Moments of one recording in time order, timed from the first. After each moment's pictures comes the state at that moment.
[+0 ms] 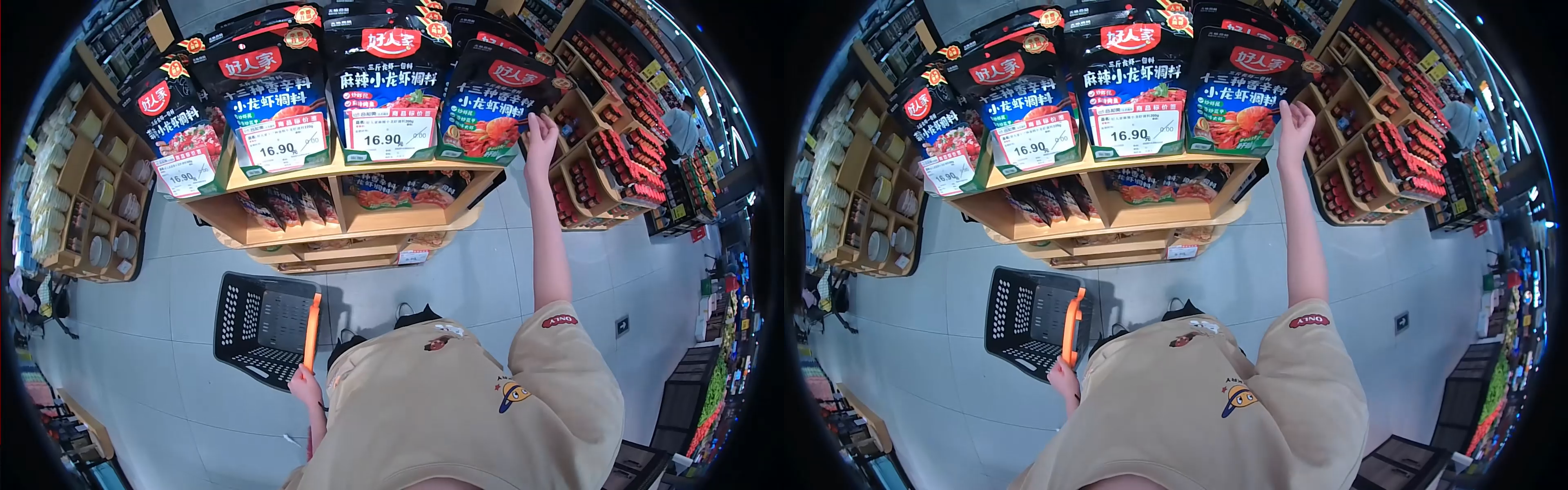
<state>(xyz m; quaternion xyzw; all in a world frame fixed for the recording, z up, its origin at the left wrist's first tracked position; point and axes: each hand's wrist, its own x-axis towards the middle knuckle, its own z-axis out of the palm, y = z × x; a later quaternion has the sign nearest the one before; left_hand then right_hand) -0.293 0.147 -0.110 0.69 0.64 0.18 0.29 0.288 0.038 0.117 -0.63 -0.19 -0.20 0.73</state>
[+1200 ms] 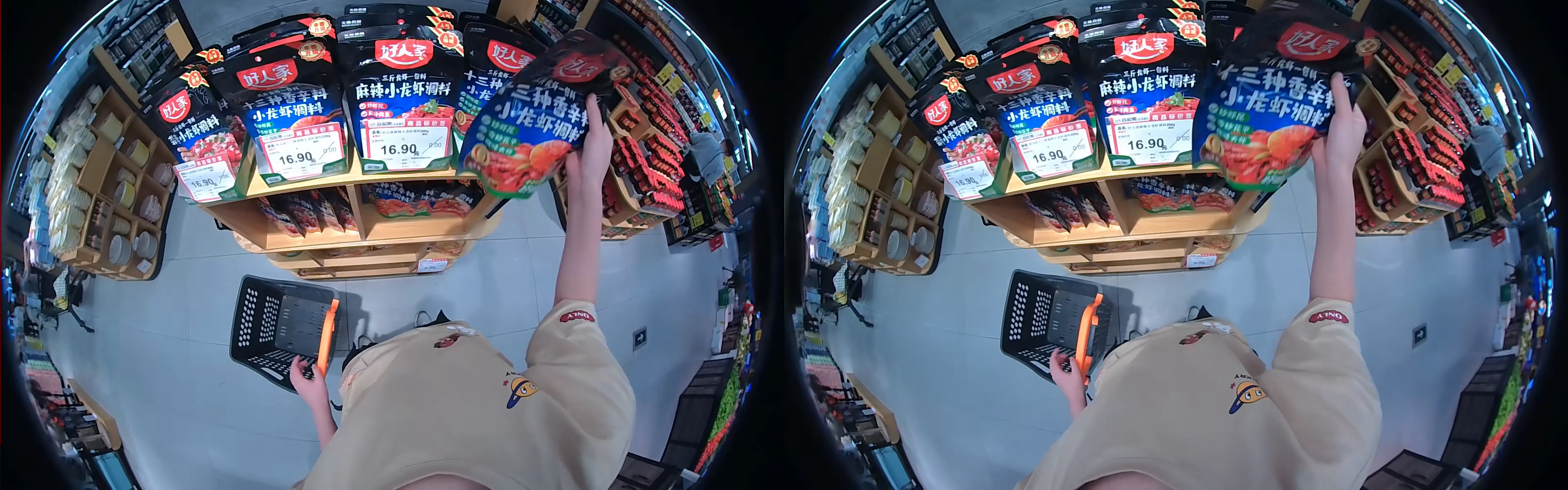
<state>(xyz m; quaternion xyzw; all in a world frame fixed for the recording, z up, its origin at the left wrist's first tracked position) -0.287 0.161 -0.091 0.69 0.58 0.30 0.32 0.209 0.041 0.242 -0.44 -0.16 -0.03 0.88</state>
